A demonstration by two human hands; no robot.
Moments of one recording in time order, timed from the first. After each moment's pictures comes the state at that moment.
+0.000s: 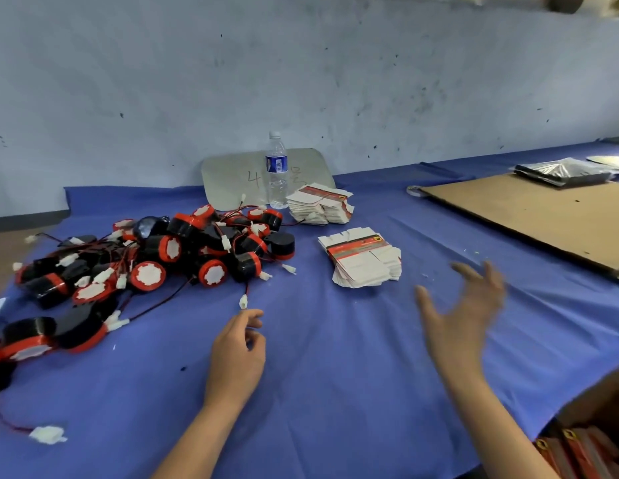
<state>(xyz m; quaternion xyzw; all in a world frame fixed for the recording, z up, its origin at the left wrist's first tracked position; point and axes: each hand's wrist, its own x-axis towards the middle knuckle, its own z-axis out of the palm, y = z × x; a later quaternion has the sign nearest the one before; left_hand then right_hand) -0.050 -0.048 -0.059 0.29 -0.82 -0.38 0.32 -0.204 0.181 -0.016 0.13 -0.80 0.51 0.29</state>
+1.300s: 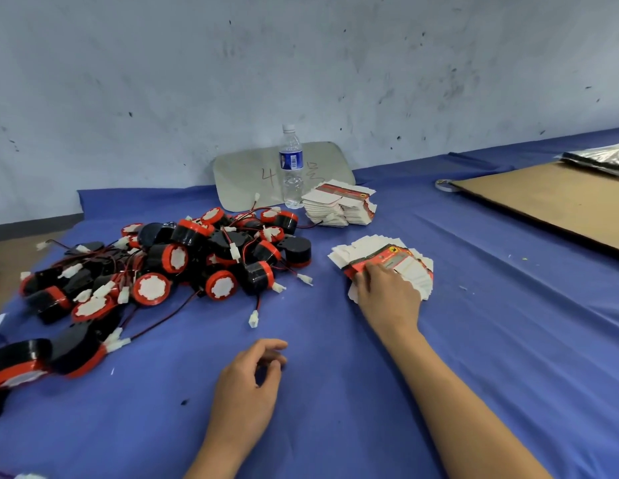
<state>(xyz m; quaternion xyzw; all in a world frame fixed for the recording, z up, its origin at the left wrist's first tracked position) -0.046 -0.048 -0.051 0.27 -0.84 -0.39 0.27 -0.264 0.043 -0.032 0.24 -0.92 0.24 0.18</state>
